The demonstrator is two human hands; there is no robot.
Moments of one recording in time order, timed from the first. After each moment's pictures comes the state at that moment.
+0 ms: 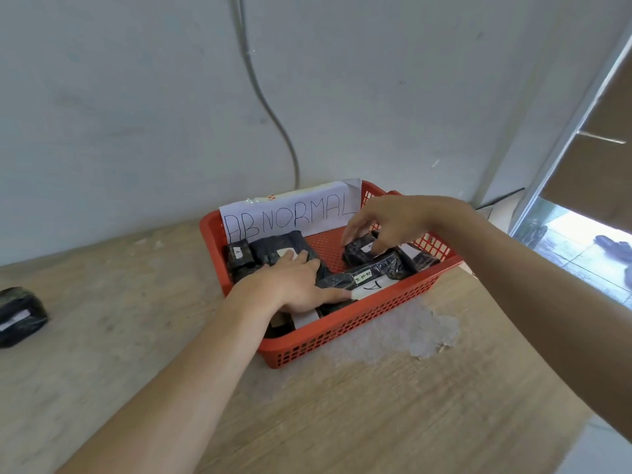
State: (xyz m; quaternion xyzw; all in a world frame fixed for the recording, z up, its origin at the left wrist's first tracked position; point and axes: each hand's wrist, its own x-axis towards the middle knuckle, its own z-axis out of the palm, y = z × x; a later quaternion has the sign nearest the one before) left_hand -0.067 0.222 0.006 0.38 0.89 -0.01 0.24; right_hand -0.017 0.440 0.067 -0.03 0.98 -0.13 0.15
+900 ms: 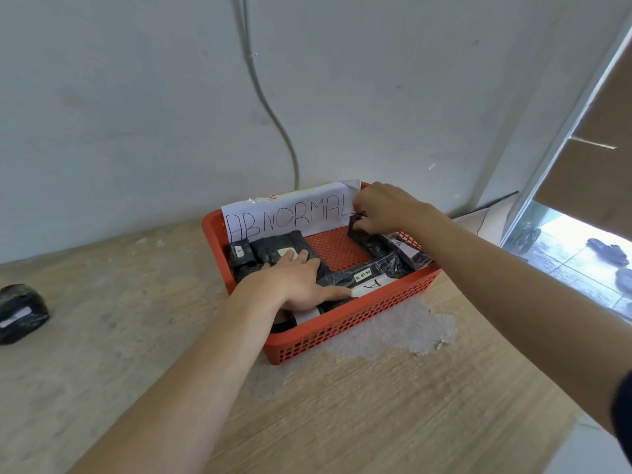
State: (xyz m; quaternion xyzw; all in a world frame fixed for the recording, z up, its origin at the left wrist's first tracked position) left_hand -0.065 0.221 0.004 0.38 0.89 0.01 0.24; right_hand -0.057 0.453 0.035 0.08 0.99 0.06 -0.03
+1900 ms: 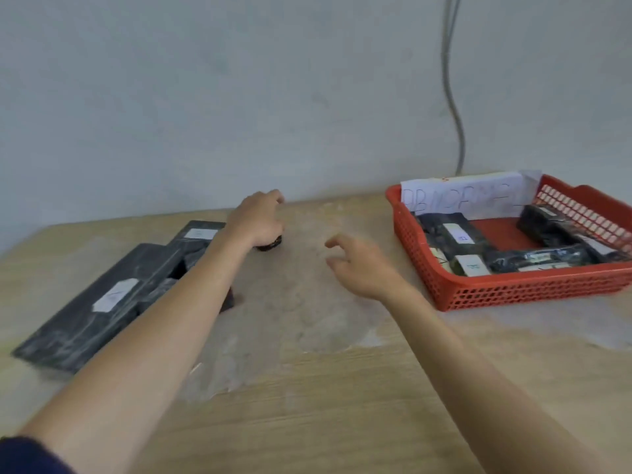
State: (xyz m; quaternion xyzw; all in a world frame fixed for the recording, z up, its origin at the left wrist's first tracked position) left_hand -0.126 -0.079 0.034 0.10 0.98 0.16 0.00; right_hand -0.030 0.111 -0.018 -0.01 0.95 -0.32 -0.01
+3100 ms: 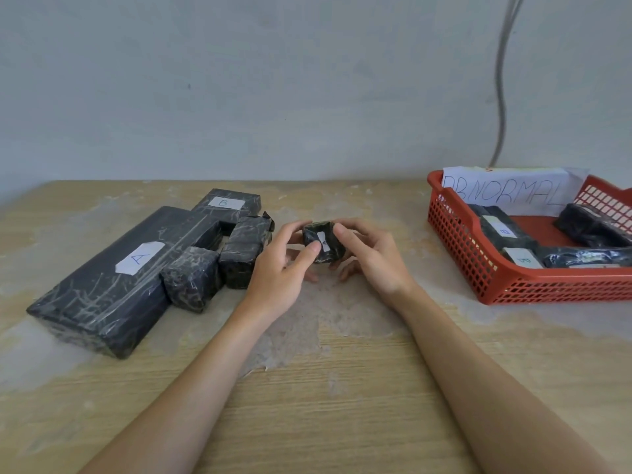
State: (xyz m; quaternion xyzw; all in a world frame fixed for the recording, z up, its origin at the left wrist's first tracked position) left_hand -0.029 -0.115 -0.067 0.13 0.77 0.63 -0.06; right_hand -0.034 0.067 -0.060 -0.07 0.72 -0.69 -0.06
